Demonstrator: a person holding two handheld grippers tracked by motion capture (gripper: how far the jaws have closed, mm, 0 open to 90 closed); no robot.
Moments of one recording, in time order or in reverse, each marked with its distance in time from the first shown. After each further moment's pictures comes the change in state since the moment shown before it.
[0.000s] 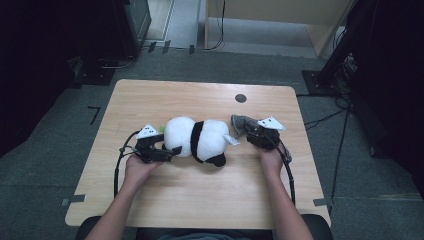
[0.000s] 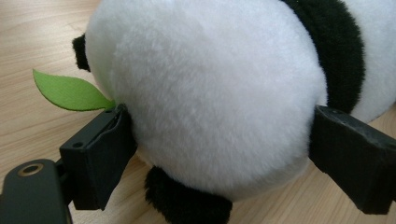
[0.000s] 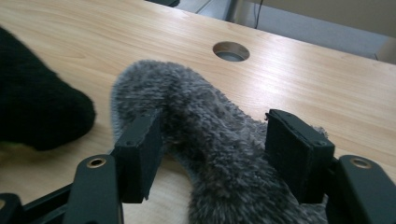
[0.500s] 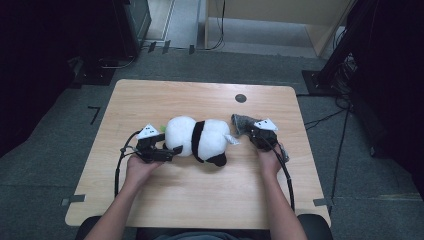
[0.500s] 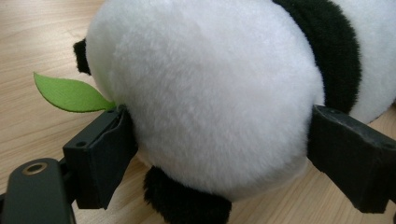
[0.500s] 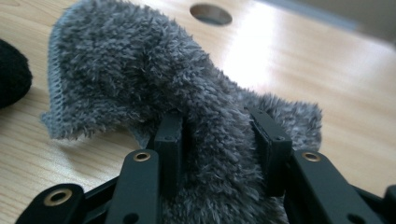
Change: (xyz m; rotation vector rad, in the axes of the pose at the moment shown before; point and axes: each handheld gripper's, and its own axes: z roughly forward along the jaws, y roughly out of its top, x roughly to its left) left arm -0.001 0.000 0.002 -0.019 -0.004 0.006; right arm -0.003 -0.016 0.023 0.096 -0.071 -0.019
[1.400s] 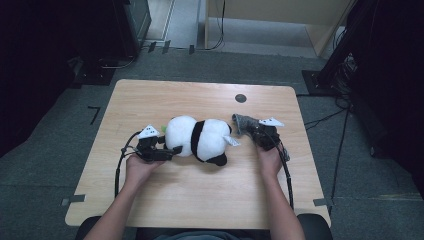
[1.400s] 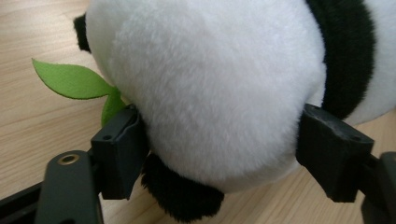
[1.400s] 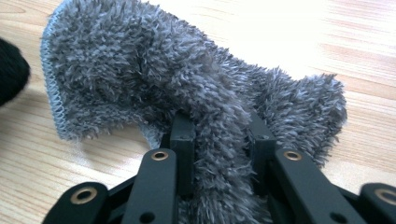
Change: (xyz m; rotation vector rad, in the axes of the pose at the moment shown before) left arm 0.003 -0.005 0.005 0.045 0.001 -0.012; right arm -0.011 0.000 0.004 0.062 0.070 0.105
